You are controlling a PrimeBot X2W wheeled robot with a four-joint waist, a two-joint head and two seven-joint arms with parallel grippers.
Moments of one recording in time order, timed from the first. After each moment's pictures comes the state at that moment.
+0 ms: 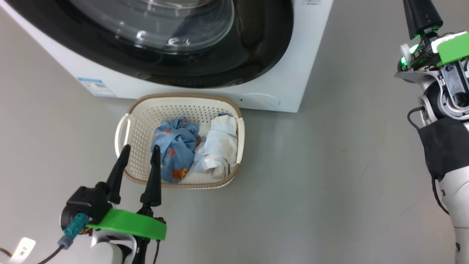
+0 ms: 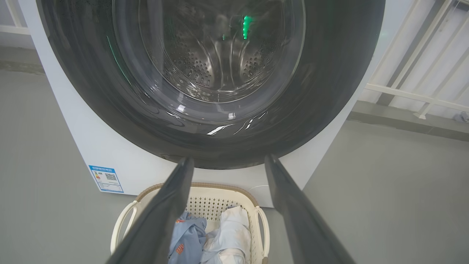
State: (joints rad) left arm -0.21 0.04 -0.16 0.16 -0.32 -0.12 -0.26; right arm -0.87 -0.31 0.18 0.35 1.61 0.13 0.06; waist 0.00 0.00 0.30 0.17
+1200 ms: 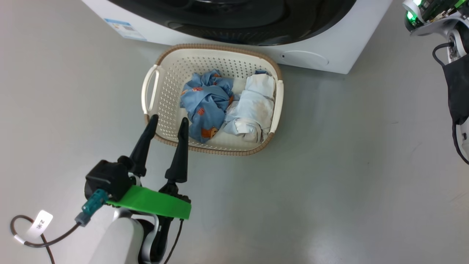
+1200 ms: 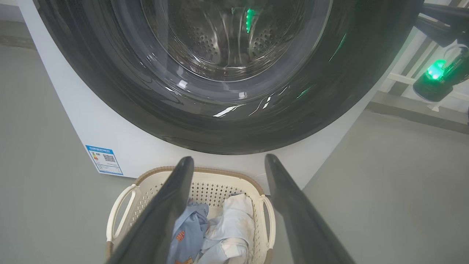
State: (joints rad) left arm -0.33 0.03 -0.30 0.12 -0.40 -0.07 -0.26; right arm -1.16 -0.32 0.18 0.58 1.61 0.13 0.53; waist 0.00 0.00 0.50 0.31
